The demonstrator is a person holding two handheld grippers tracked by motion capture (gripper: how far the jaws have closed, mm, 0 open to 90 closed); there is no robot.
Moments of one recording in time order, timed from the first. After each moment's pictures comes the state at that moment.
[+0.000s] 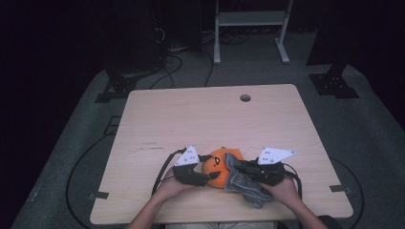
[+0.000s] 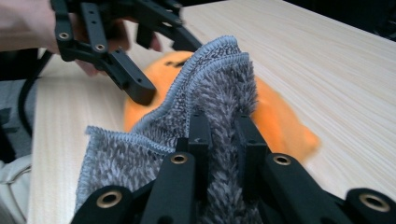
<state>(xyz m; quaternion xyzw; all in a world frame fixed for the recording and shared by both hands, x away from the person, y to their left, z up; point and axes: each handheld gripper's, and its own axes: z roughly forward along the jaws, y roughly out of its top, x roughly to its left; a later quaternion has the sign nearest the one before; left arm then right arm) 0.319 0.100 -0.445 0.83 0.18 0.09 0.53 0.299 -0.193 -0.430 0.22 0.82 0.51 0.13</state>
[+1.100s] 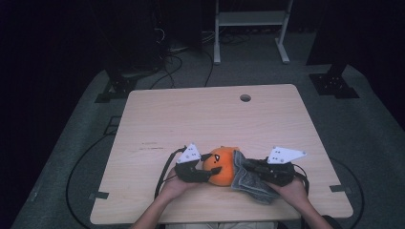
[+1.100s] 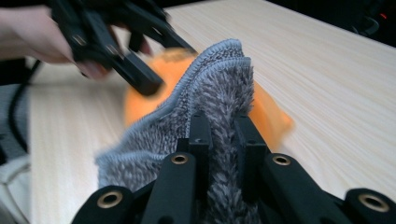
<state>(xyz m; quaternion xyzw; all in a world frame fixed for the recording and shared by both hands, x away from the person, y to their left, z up) 0.320 0.092 -0.447 0.82 0.22 0.09 0.52 0.290 -0.206 -0.420 0.23 0.82 0.51 0.14</state>
